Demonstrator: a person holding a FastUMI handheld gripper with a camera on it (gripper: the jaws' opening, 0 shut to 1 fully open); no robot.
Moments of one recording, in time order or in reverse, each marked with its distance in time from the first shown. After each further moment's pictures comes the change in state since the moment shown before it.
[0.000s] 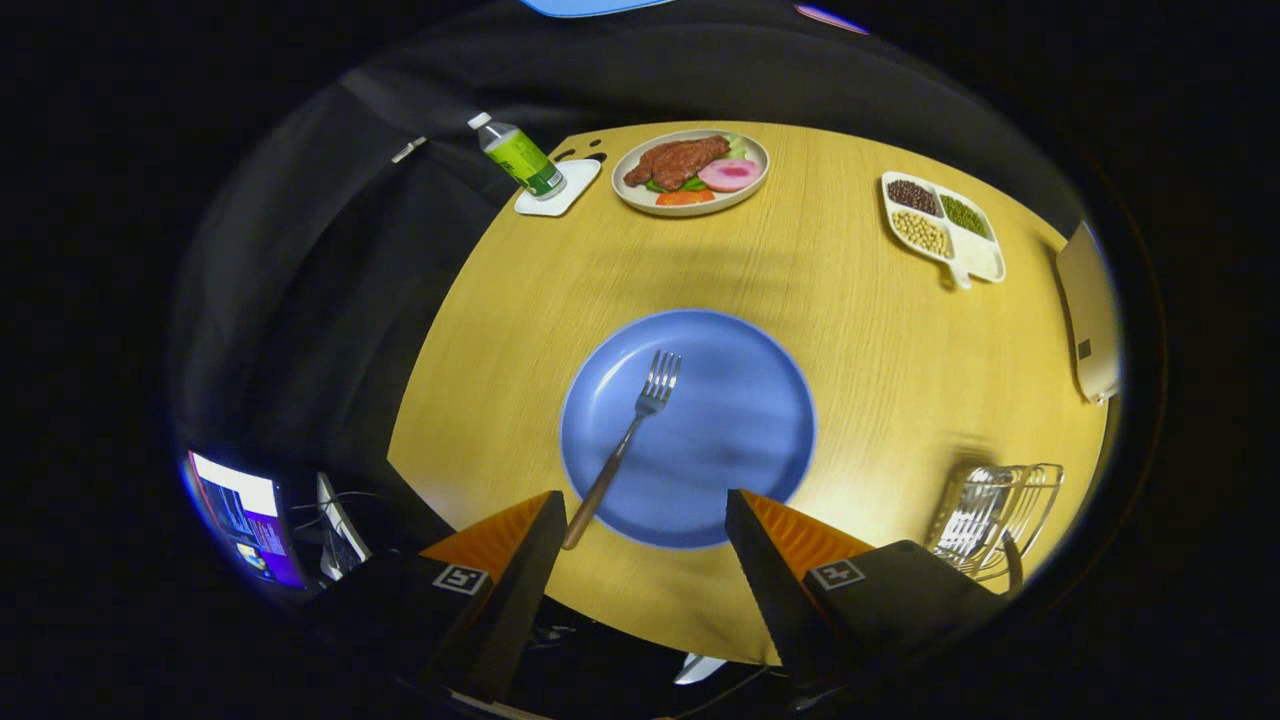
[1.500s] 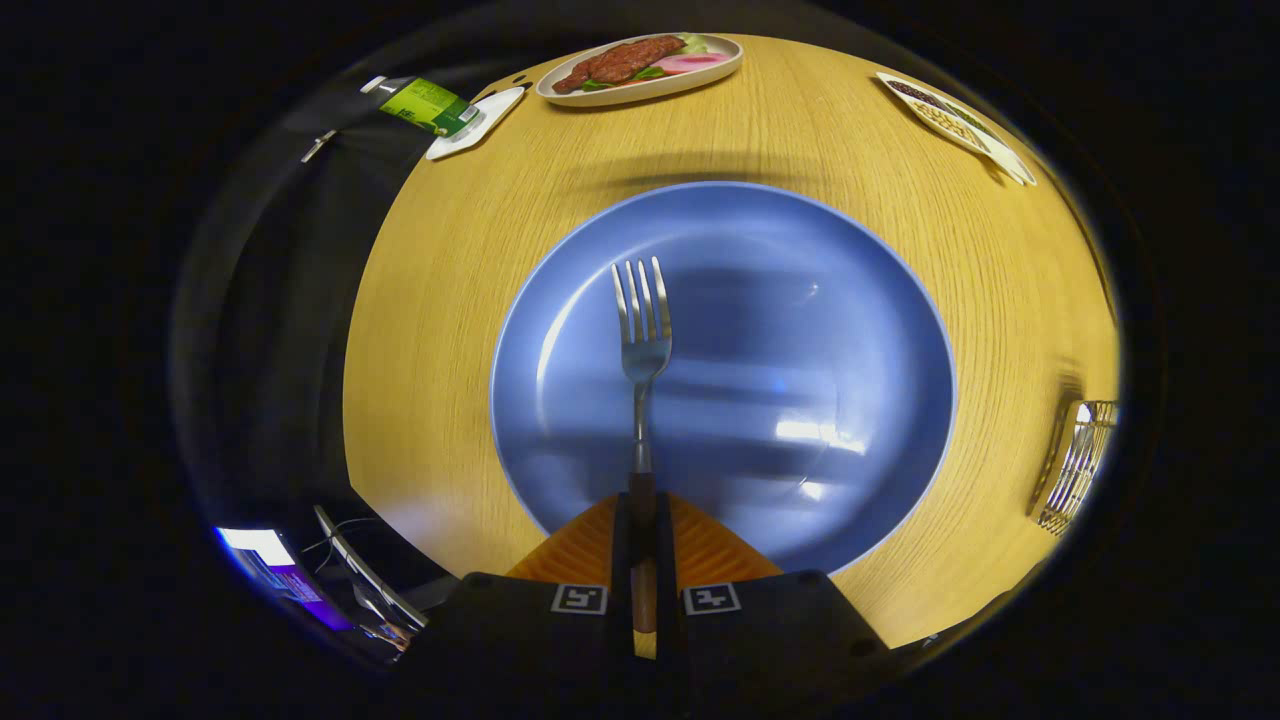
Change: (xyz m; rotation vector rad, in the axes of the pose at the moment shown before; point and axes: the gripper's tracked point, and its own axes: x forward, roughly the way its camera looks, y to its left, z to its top) arm 0.094 0.000 -0.035 0.152 0.153 -0.055
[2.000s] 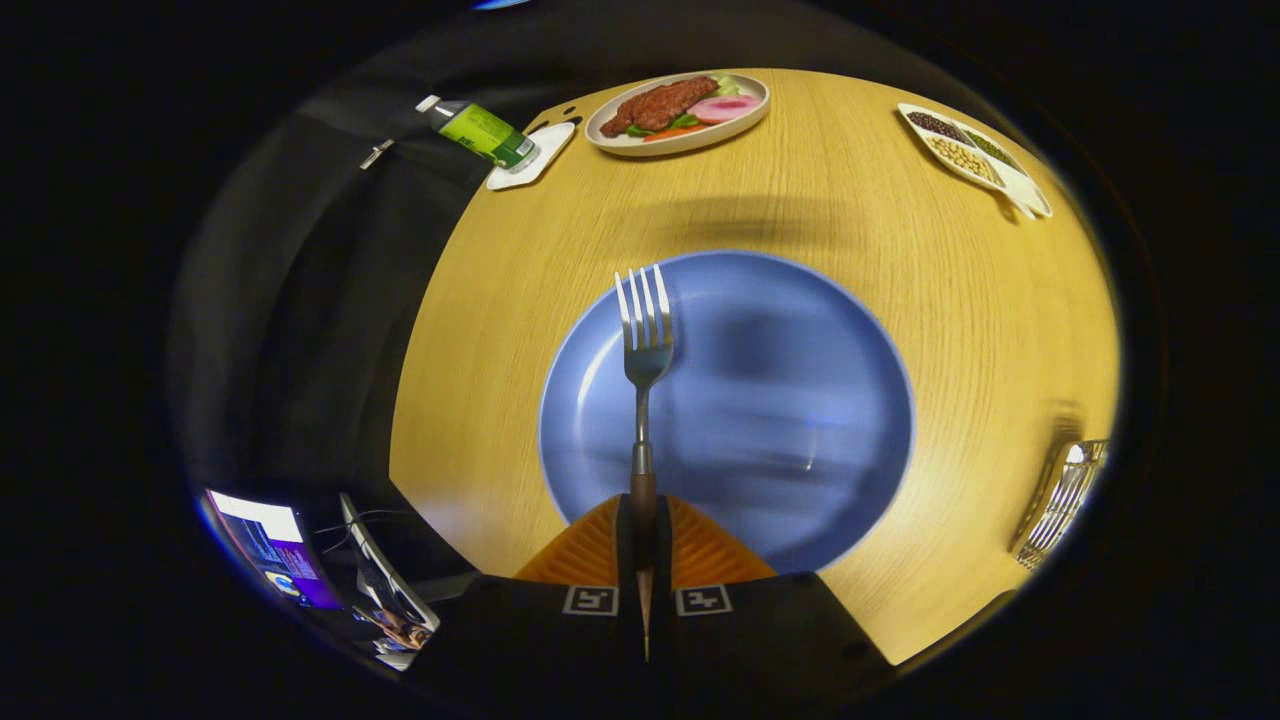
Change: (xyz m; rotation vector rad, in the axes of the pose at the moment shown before) arm -0.042 -0.001 0.020 -0.088 -0.110 0.135
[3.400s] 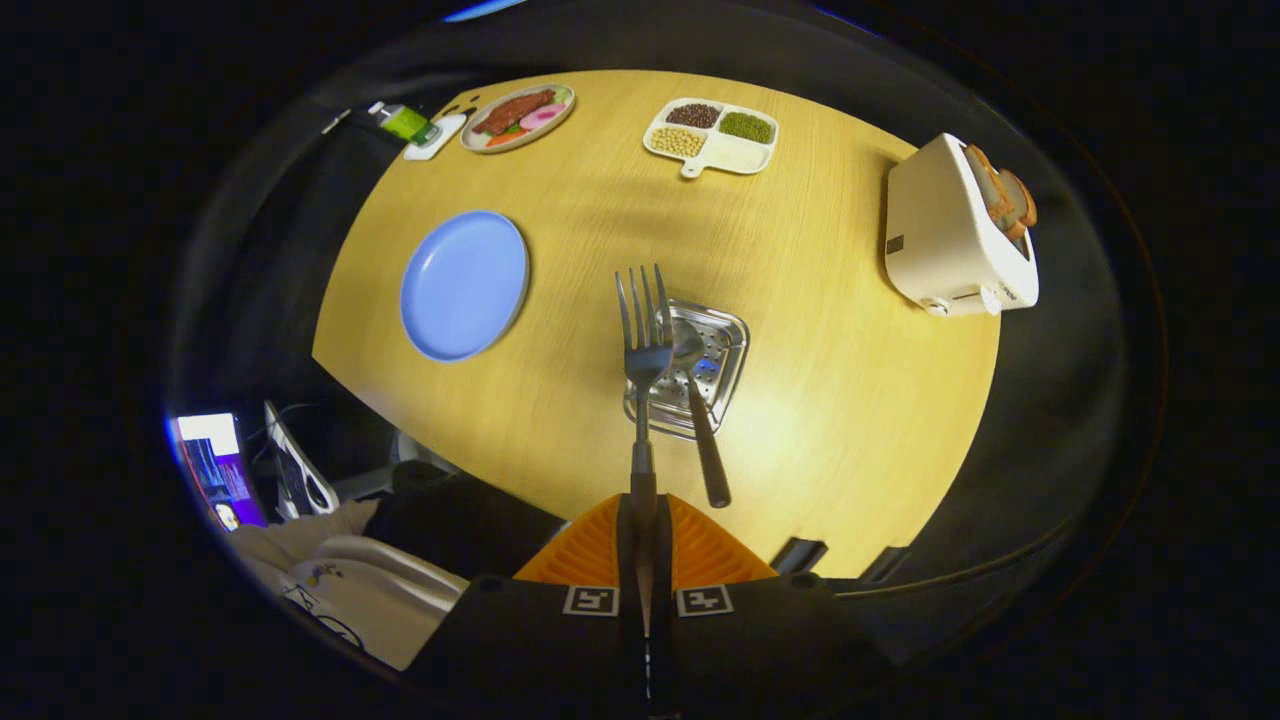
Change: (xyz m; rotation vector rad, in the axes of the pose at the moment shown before) arm -0.263 -0.204 -0.066 -0.126 0.295 -0.334
